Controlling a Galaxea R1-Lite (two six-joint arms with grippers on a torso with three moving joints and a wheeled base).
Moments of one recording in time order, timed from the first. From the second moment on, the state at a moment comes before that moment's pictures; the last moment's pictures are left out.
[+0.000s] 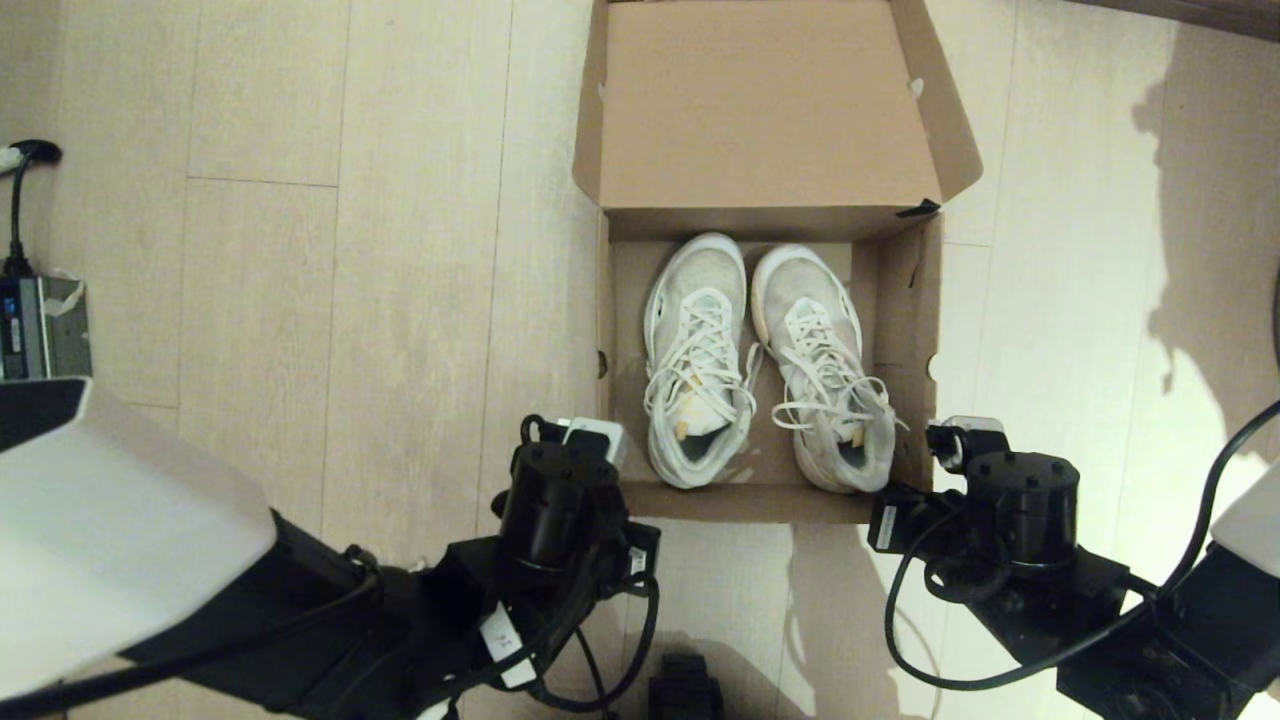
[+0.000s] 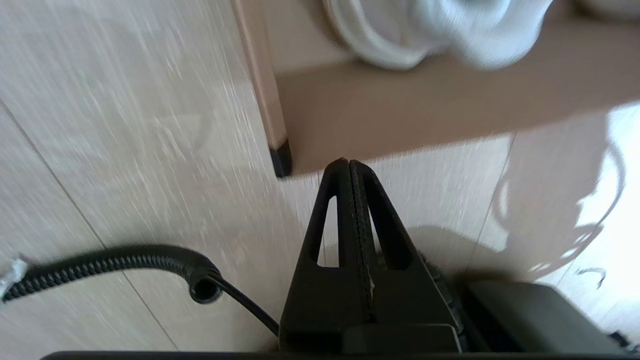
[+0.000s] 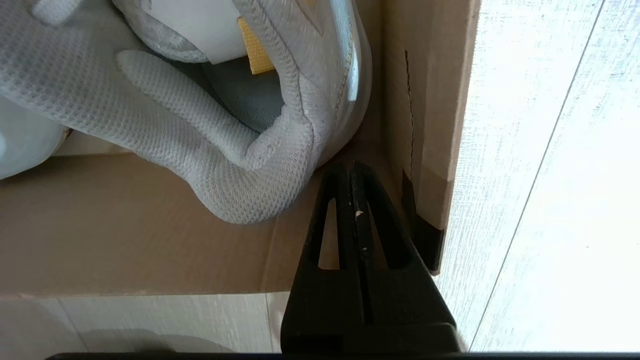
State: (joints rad) left arm -0.82 1.93 -0.79 -0.71 0.47 -0.14; right arm 0.45 1.94 -0.43 -1.19 -0.43 0.25
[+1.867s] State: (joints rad) left arm -0.33 1.84 -1.24 -0.61 0.09 -0.19; right arm 0.07 1.61 -0.70 -0.86 -0.27 0.30
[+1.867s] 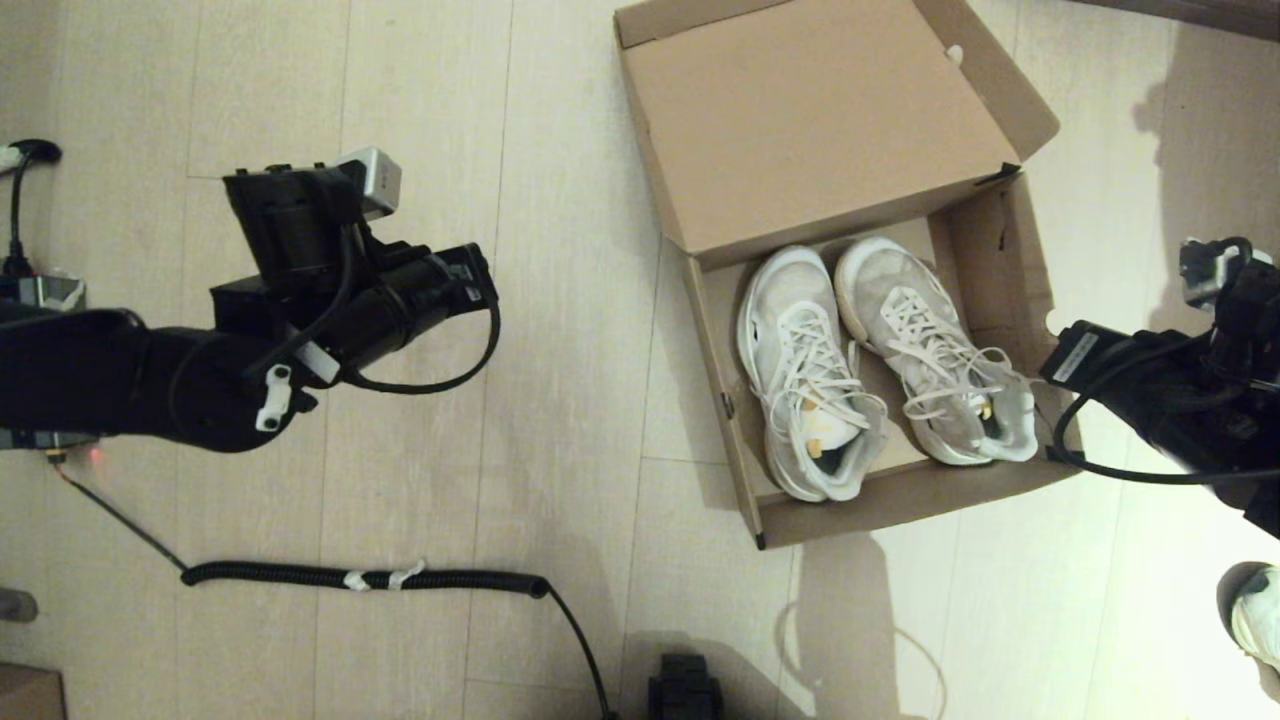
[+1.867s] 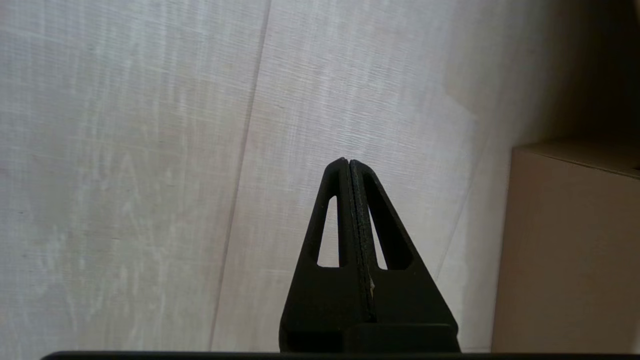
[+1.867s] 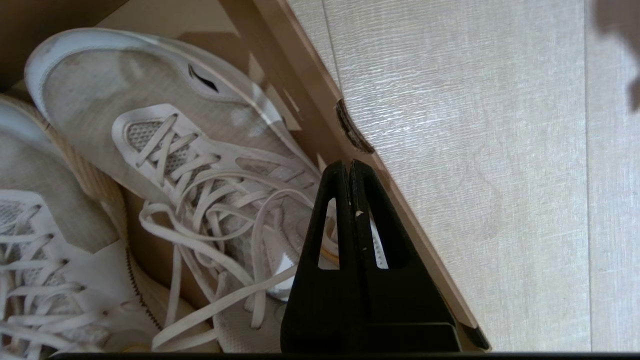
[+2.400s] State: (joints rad) left arm -0.35 1.82 -1.21 -0.62 0.09 -0.20; right arm -0.09 1.67 -0.85 -0.87 -0.25 0.29
